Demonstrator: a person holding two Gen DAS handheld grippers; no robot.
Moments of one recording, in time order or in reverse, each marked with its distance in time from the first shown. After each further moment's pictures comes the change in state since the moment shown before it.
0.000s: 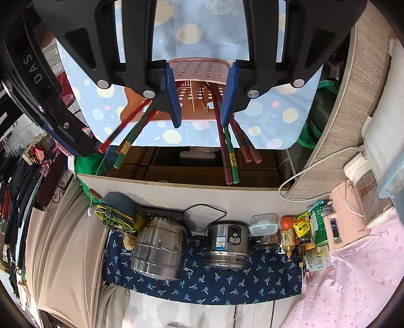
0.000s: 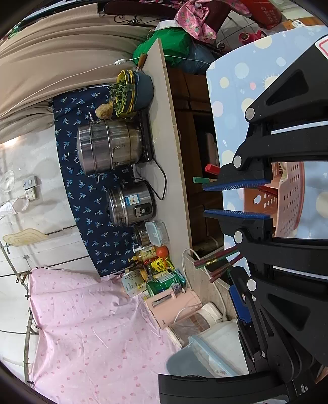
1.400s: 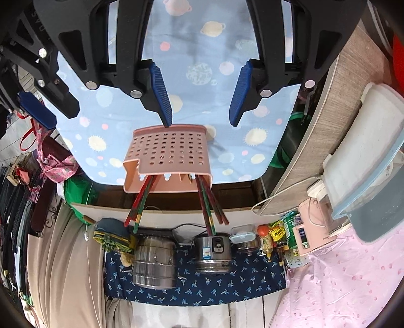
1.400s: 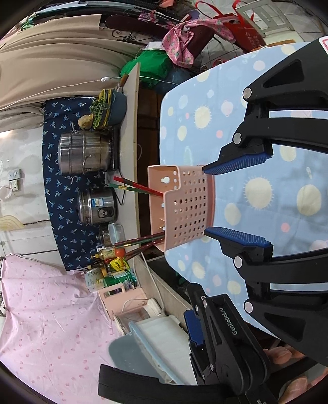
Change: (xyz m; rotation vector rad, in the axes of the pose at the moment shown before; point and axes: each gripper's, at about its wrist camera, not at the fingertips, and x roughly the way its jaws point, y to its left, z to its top) left arm -0.090 -0.014 -0.115 0.070 0.027 0.148; right arm -0.119 0.014 -0.114 -0.103 0.165 -0.078
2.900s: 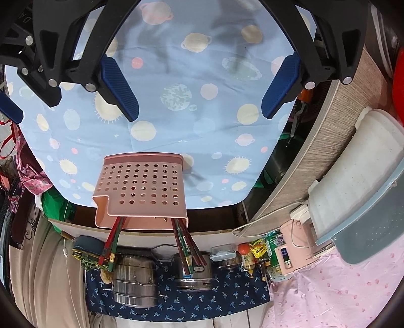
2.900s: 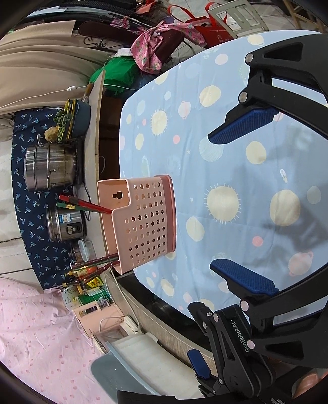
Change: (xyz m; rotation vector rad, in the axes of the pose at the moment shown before) left arm 0.033 0.010 -0.048 -0.014 0.056 0.121; right arm 0.039 -0.012 -0.037 0.056 0.146 -0.066
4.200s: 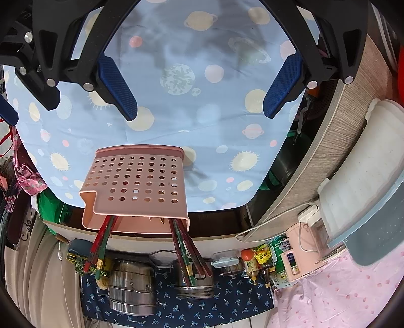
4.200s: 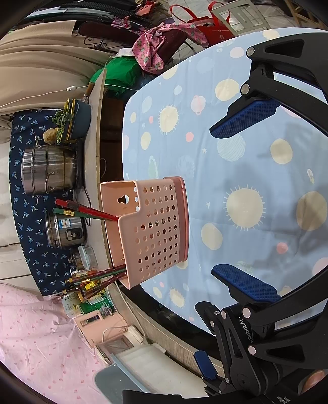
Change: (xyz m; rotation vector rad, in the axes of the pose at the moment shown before) left arm 0.039 -0.004 0.022 -0.003 0.036 -0.002; right arm 0.034 -0.001 0.021 0.009 -0.002 -0.025
